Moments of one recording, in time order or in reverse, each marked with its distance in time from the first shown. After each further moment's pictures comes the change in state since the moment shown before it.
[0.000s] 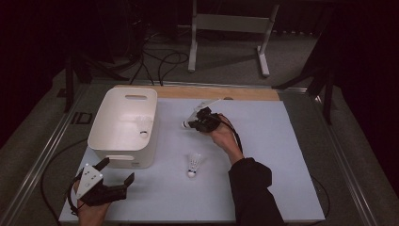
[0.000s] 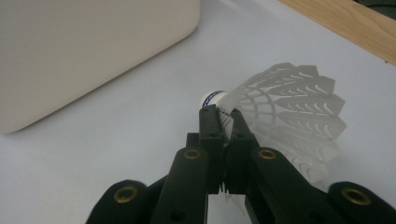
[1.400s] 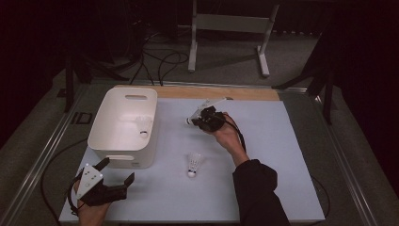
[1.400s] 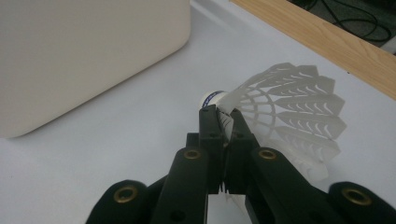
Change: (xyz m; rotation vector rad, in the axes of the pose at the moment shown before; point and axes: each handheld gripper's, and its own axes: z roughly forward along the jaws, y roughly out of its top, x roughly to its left) left arm 0.000 0.000 0.000 0.002 0.001 0.002; right arm 0.004 0.003 -0.023 -0.039 -0.052 -0.007
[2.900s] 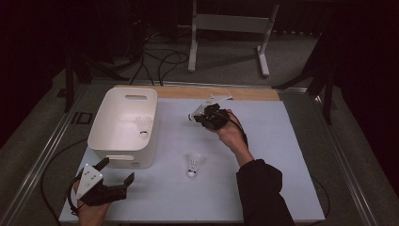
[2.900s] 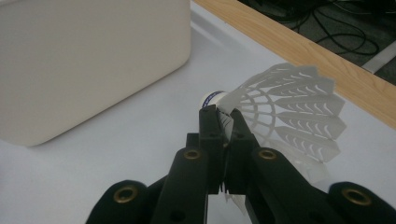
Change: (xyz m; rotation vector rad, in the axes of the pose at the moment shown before) left arm 0.000 0.000 0.000 -0.002 0.005 -0.002; right arm 0.003 0.010 -0.024 -0.047 -0.012 -0.009
